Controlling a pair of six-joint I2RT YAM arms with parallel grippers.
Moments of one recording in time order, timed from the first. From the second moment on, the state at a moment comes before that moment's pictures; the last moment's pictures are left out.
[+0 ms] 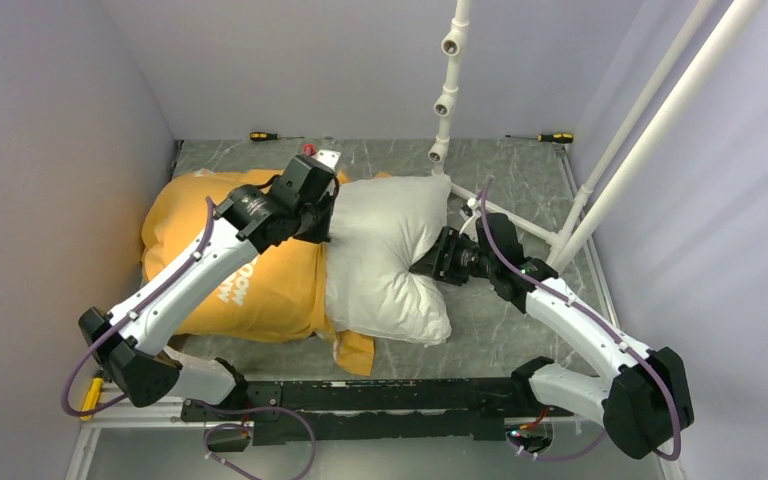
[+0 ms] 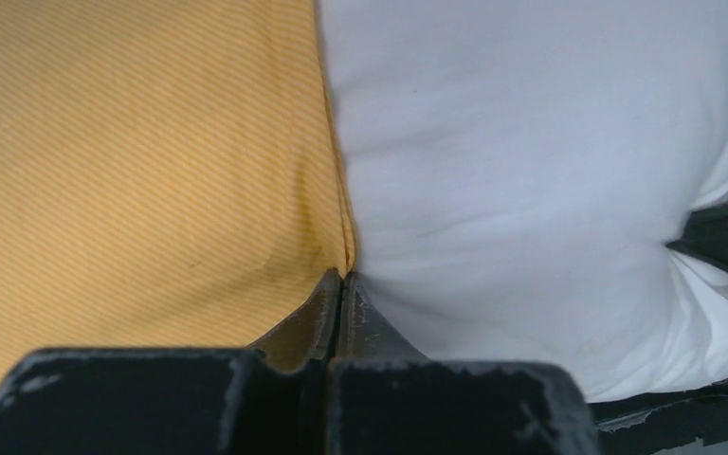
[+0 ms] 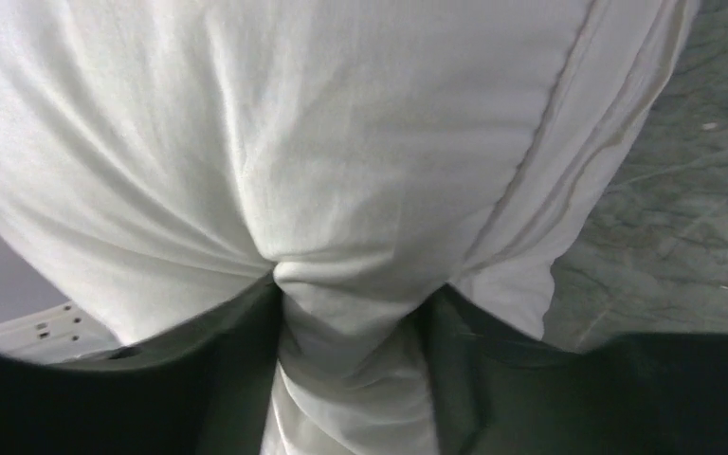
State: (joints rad) left arm -0.71 1.39 1.52 -1.00 -0.25 -0.39; right arm 0.47 1.08 0.70 -0.26 -0.40 0.77
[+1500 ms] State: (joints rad) left arm -1.00 1.01 1.37 -1.39 -0.39 -0.82; right arm 0.73 1.07 0.54 0.37 -0.29 1.06
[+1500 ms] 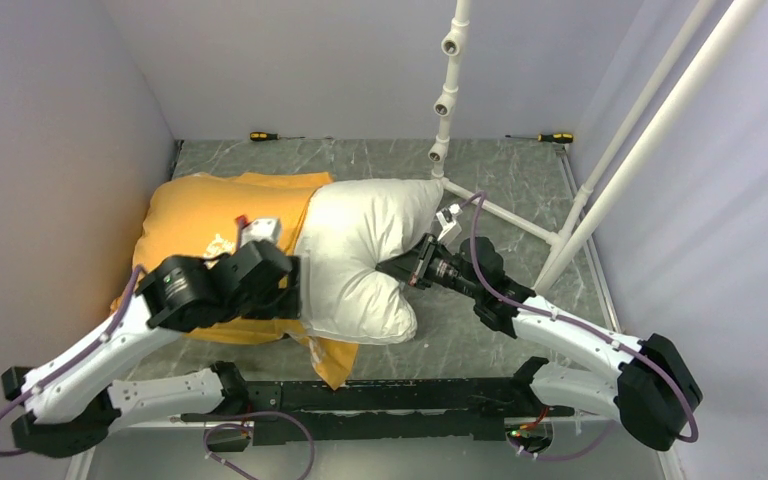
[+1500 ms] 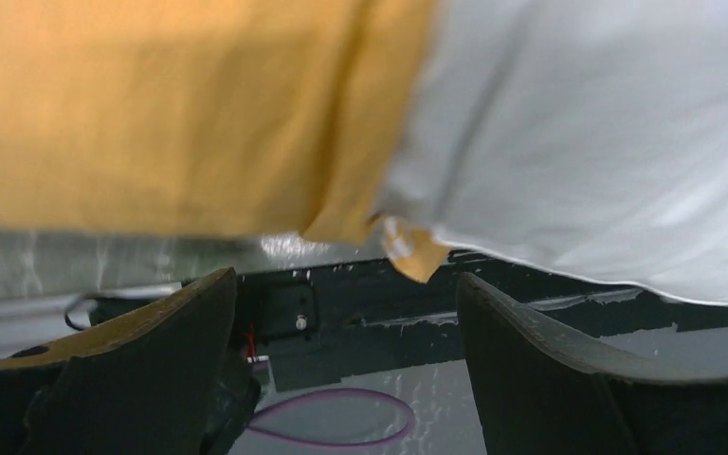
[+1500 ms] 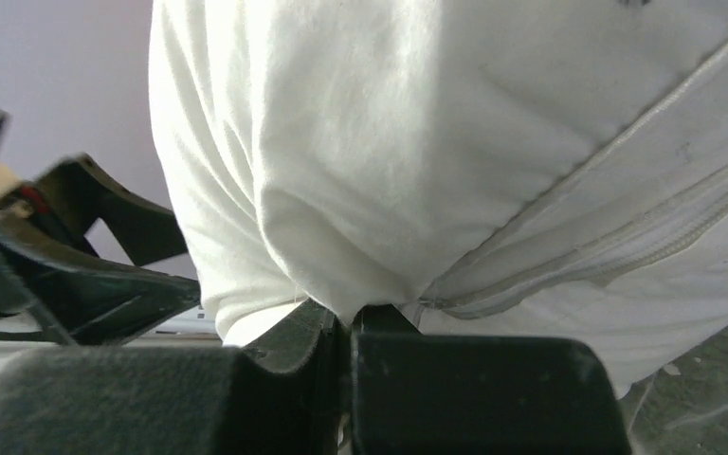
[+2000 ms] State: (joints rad) left arm -0.99 1.01 0.89 -1.12 -0.41 -1.04; right arm 0.73 1.11 0.54 0.37 -0.30 1.07
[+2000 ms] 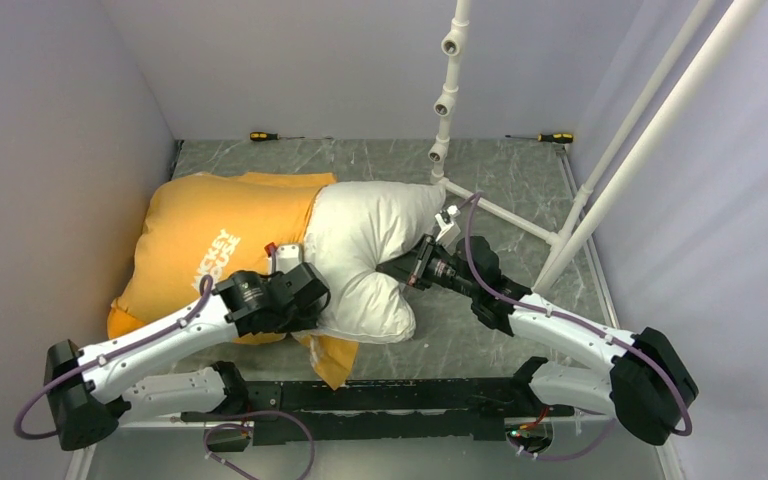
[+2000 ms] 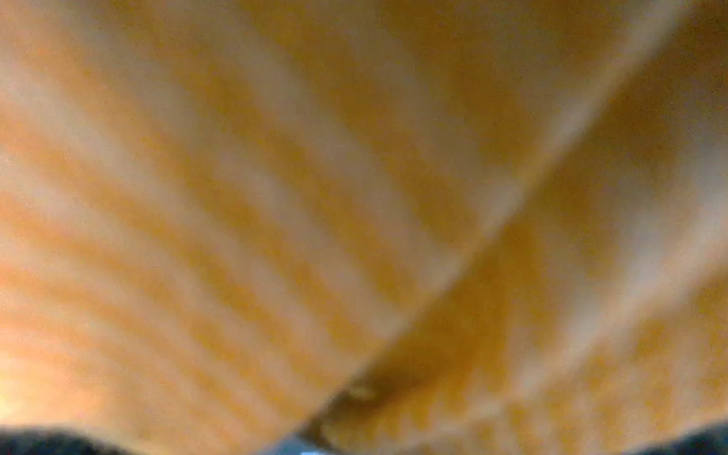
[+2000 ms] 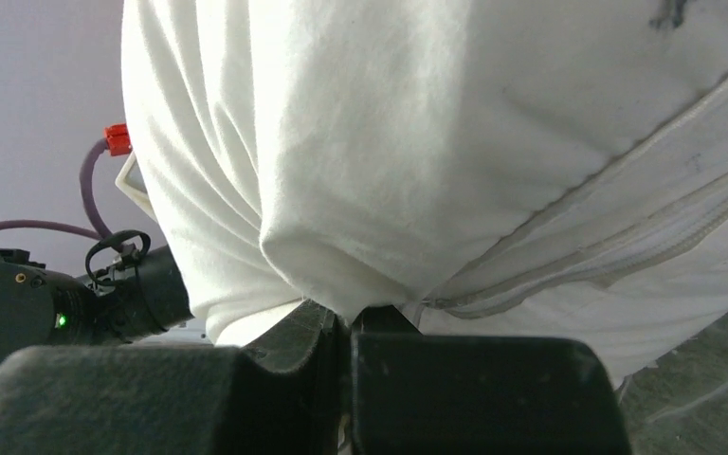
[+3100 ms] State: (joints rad) left arm -0.92 0.98 1.17 -1.12 0.11 -0.63; right arm 0.87 1.35 0.61 0.56 -0.04 1.14
